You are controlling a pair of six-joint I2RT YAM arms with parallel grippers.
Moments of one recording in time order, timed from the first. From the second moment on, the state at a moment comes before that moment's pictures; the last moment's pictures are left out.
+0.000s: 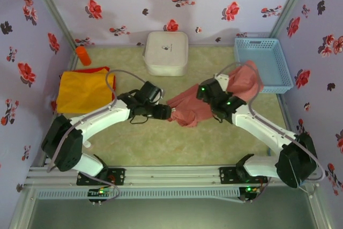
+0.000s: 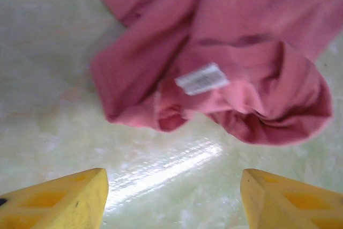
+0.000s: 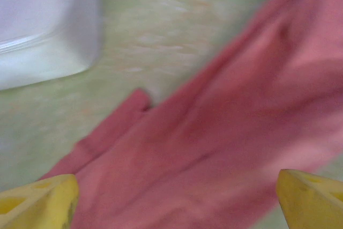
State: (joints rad) left arm -0.80 1.48 1.01 -0.55 0.13 -0.52; right arm 0.61 1.24 0.89 -0.49 0.51 0.69
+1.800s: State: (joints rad) left arm -0.74 1.55 1.30 -0.78 -0.06 -0.36; right arm 0.16 1.37 0.95 -0.45 0.05 0.73
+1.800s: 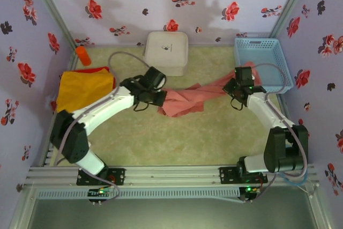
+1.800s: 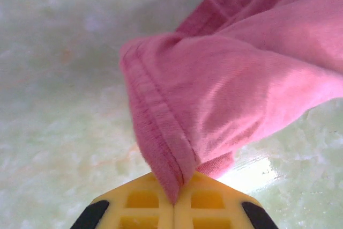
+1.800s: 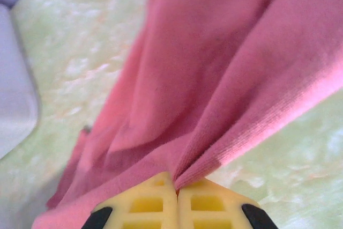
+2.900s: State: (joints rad) left arm -0.27 1.32 1.31 -1.04 0.08 -0.28; right arm 0.21 1.31 0.85 -0.58 0.14 0.77
